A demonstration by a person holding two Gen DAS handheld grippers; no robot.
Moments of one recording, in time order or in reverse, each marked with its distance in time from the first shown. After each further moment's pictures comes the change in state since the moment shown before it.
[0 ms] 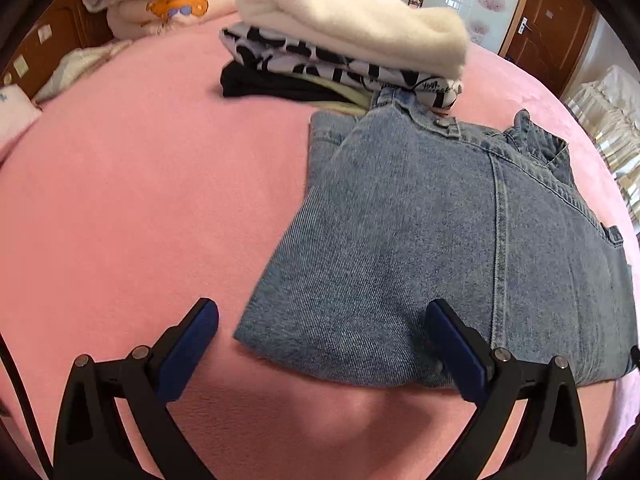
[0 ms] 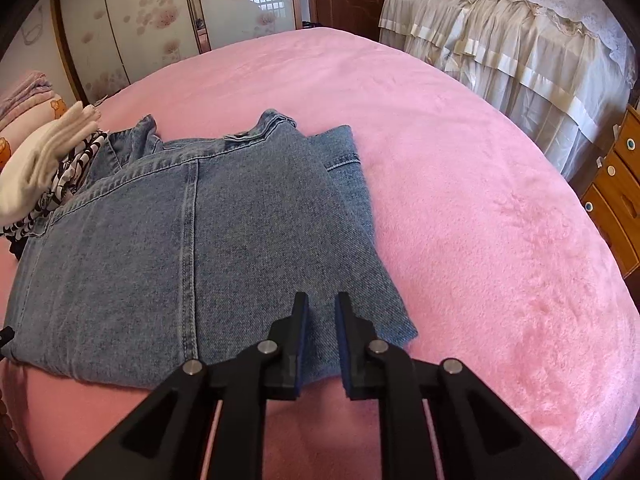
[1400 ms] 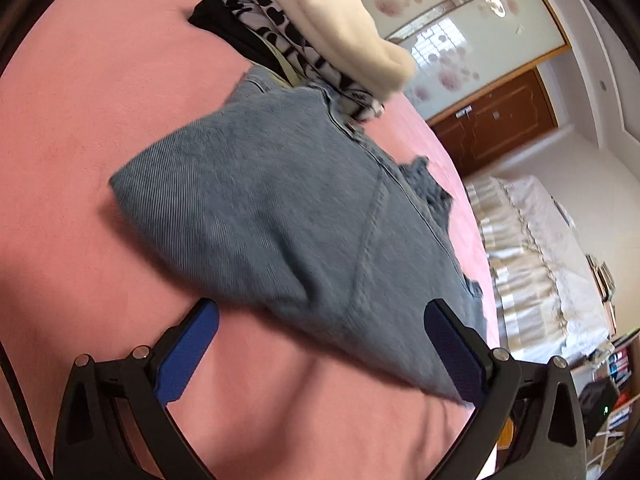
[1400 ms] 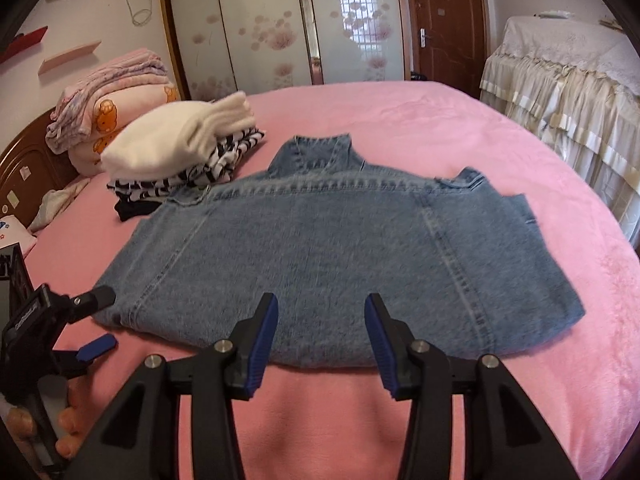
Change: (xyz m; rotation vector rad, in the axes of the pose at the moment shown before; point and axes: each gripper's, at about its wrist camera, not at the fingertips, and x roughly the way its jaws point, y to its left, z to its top) left arm 0.007 0.006 -0.054 -0.370 -0.044 -0.578; right arm -0.064 0.169 -0.051 -0.211 -0.158 0.259
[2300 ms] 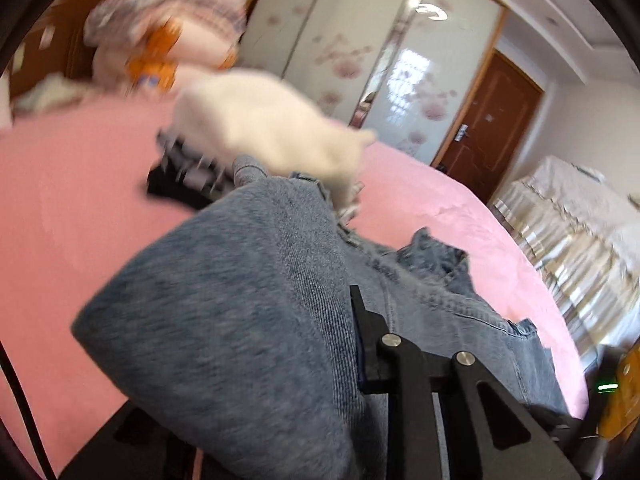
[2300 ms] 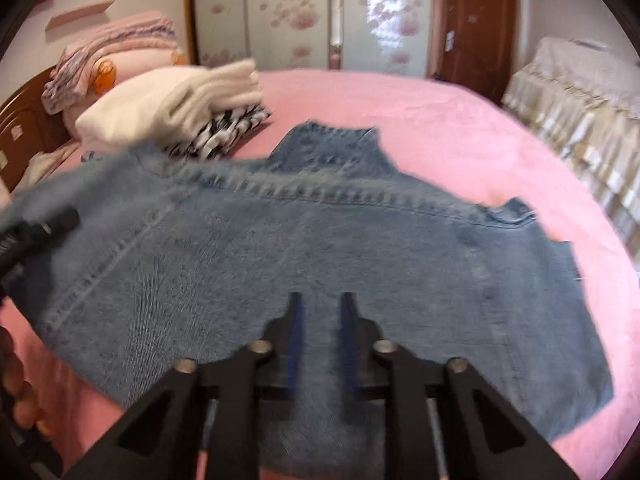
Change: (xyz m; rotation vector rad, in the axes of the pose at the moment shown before) left arm 0.003 -0.105 0.040 0.395 -0.338 0.206; right arm 0.098 0.019 0.032 -0.136 0.133 0.014
